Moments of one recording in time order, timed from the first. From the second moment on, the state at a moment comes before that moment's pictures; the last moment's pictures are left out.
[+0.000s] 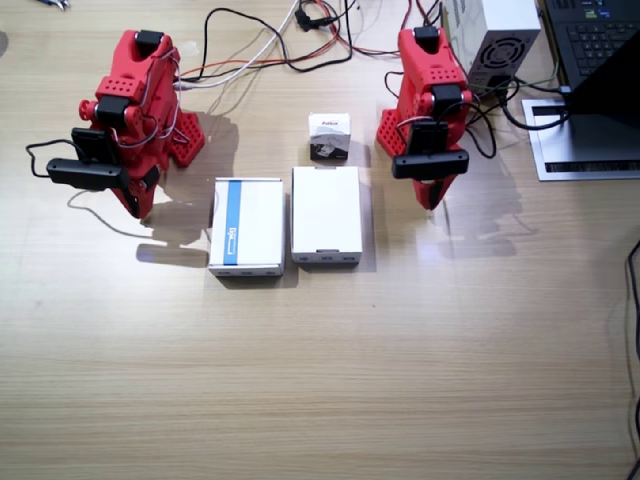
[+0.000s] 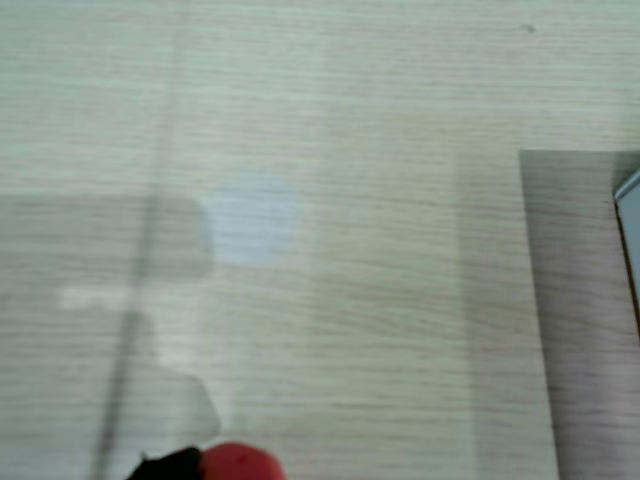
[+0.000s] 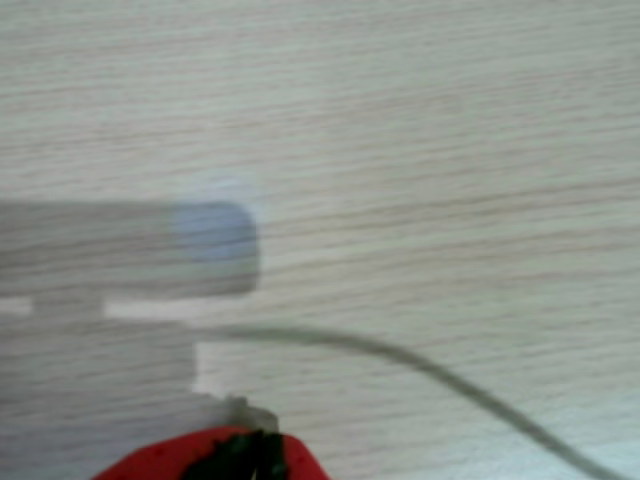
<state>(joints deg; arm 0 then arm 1) 2.2 185.7 175.1 68.0 64.0 5.8 179.9 164.1 84.0 -83.8</state>
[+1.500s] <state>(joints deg) -1.5 185.7 175.1 67.4 62.4 -90.5 79.1 59.0 104.2 -84.8</state>
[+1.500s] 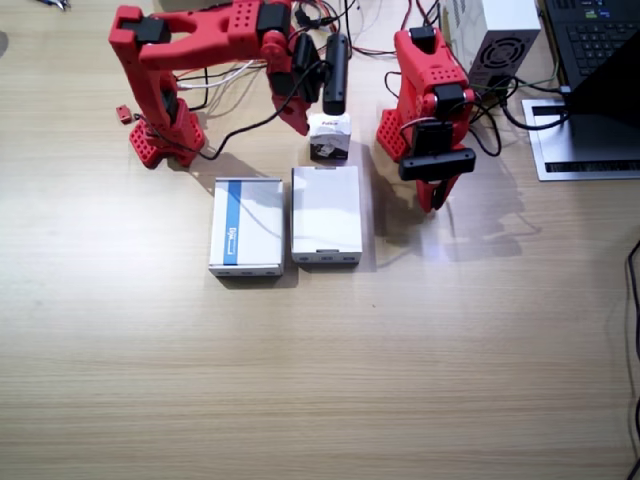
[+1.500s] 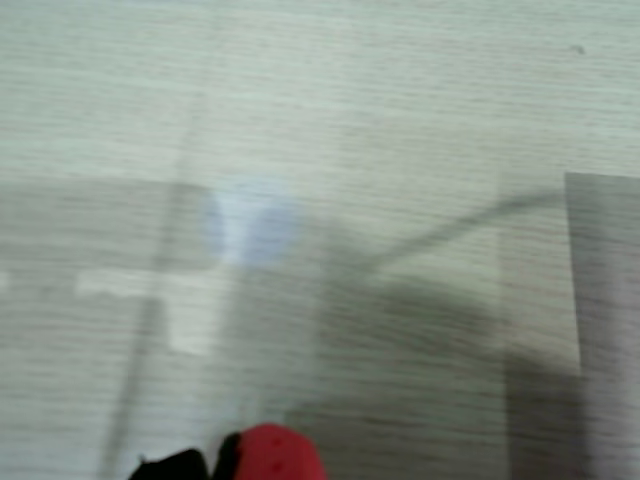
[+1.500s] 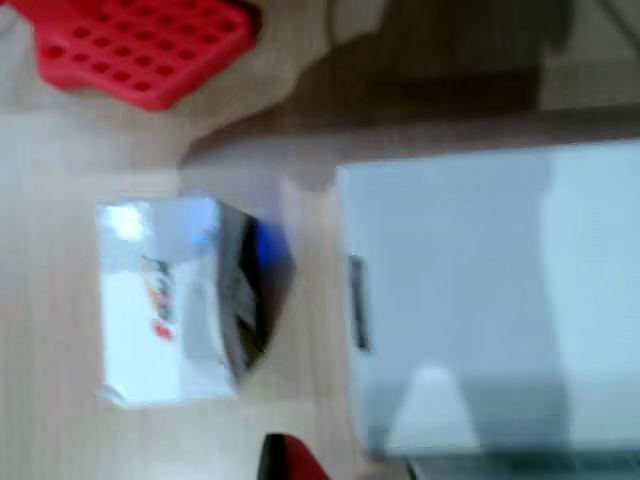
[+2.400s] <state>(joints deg) -1.5 185.9 175.1 67.6 62.3 -89.6 44.8 38.0 104.3 -82.0</state>
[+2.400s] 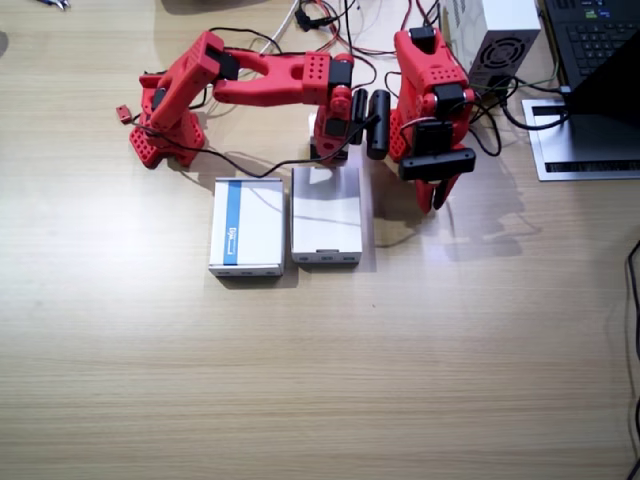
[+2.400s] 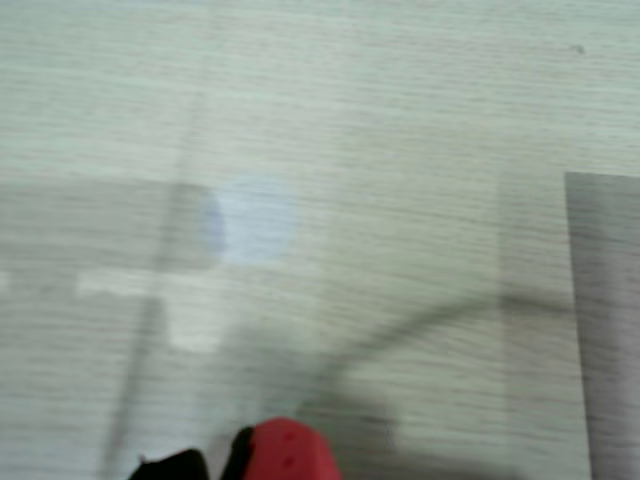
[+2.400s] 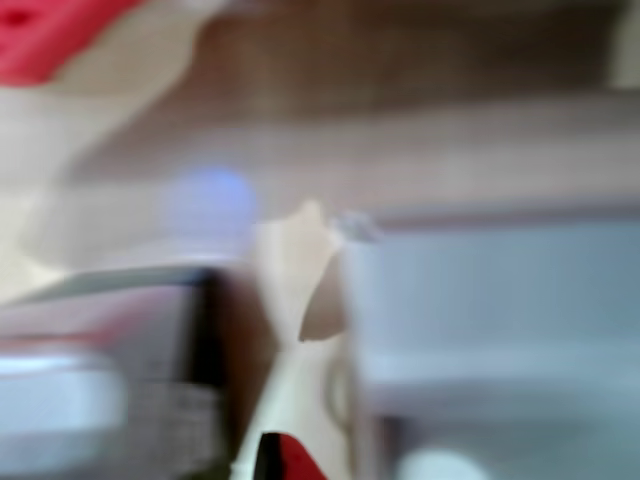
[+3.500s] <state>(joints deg) -1.5 185.9 175.1 67.3 62.4 -67.1 53.8 30.4 105.9 -80.8</state>
